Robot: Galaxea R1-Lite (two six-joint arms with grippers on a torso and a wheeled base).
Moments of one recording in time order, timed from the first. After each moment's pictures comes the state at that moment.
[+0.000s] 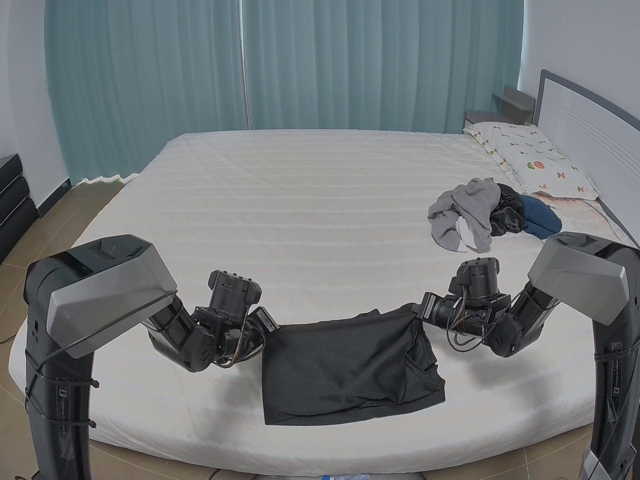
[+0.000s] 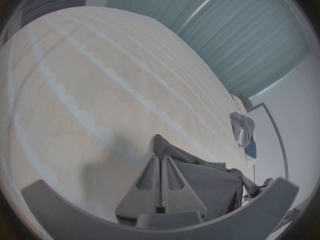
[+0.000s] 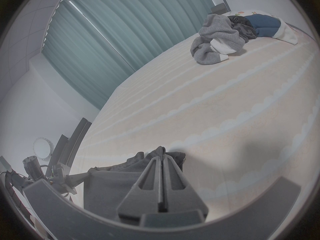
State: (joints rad) left arm -0.41 2.35 -1.00 -0.60 0.07 -0.99; right arm 0.30 2.39 -0.98 -0.89 0.13 0.59
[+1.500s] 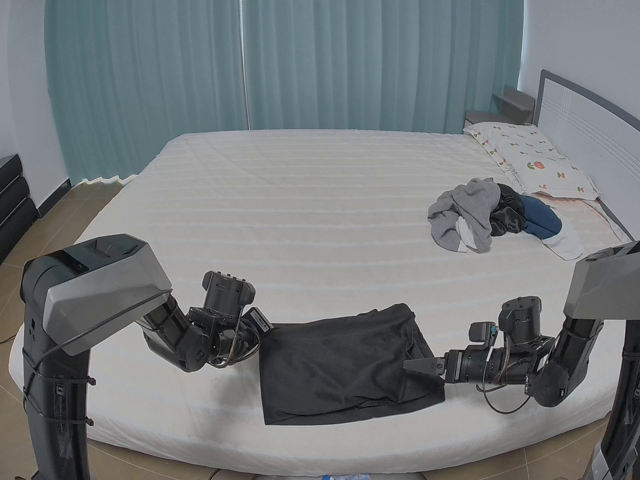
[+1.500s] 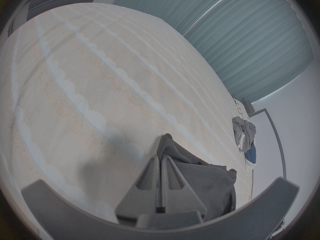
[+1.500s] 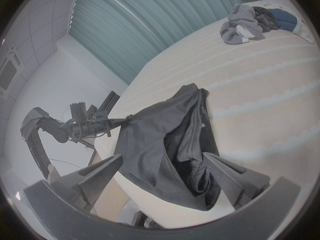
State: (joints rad) left arm -0.39 2.34 -0.98 -0.60 0.06 -1.00; right arm 0.32 2.21 -0.40 -1.21 0.46 0.44
